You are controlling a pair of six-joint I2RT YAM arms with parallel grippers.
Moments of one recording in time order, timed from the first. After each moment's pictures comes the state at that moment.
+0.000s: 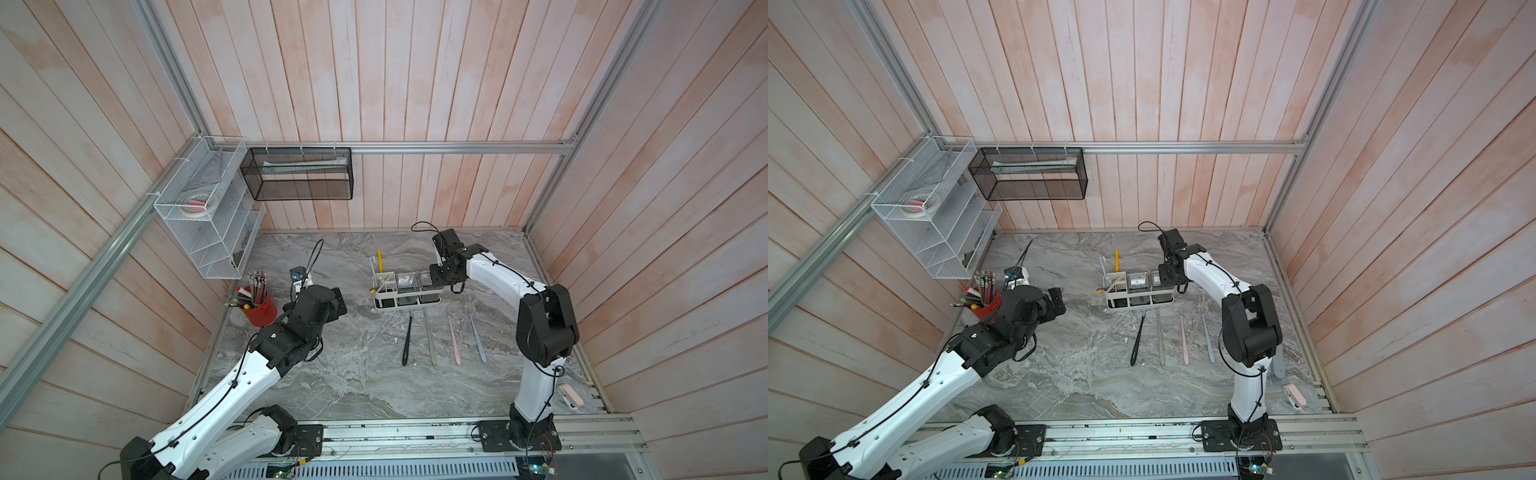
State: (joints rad) left arm -0.60 0.96 0.89 -0.57 -0.53 -0.64; right arm 0.42 1.93 1.55 -0.76 0.13 0.24
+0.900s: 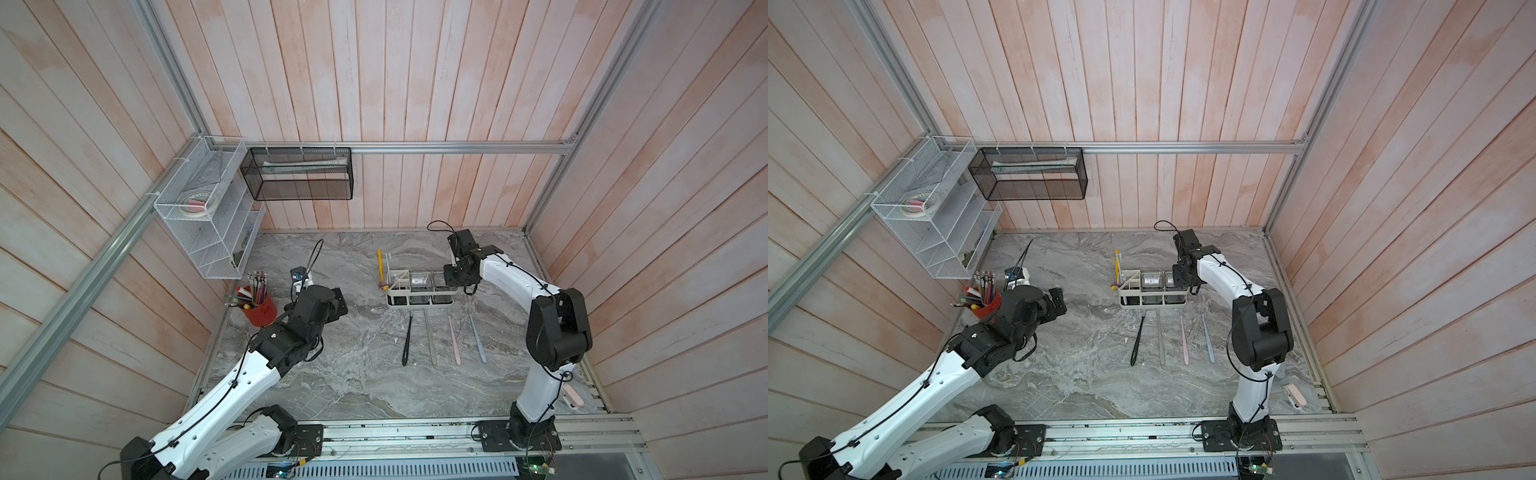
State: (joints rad) left arm -0.60 0.96 0.88 -0.57 -0.50 -0.66; right arm 0.35 1.87 1.49 -0.76 0.15 0.23
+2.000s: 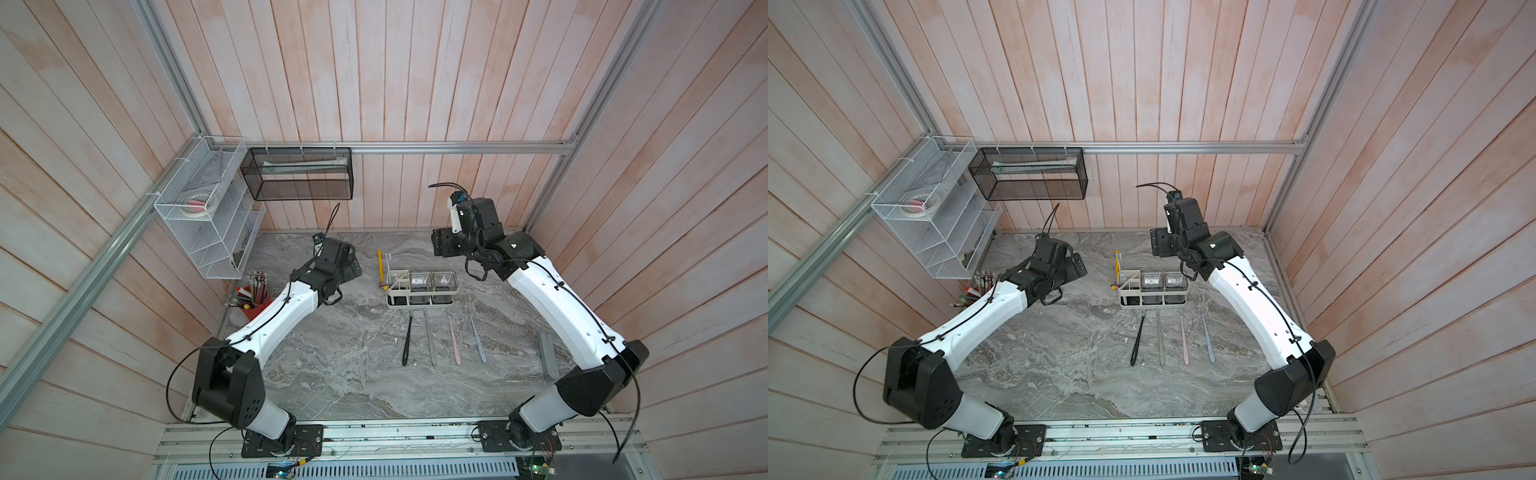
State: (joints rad) left arm -0.40 1.62 1.34 -0.52 -0.26 -0.64; right arm 0.57 1.54 1.75 -0.84 0.25 0.23
